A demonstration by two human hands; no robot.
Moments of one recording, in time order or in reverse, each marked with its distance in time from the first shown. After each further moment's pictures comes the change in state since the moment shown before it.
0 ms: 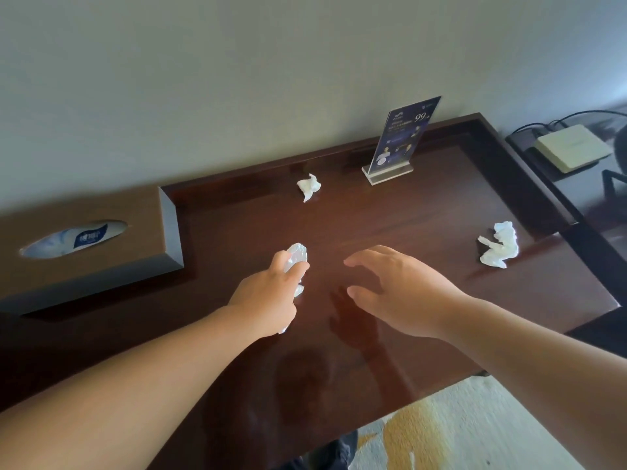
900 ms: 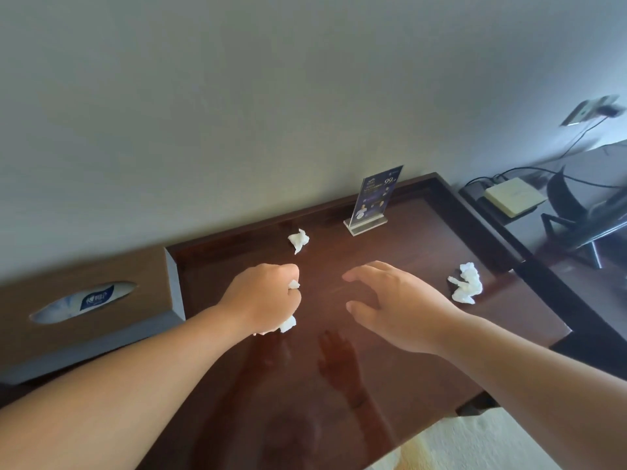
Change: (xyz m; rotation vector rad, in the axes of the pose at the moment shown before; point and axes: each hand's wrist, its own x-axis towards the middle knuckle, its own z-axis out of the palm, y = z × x) left_hand 0.004 -0.002 -0.100 -0.246 0.177 0.086; right_hand -0.012 -0.032 -0.051 -0.042 0.133 0.024
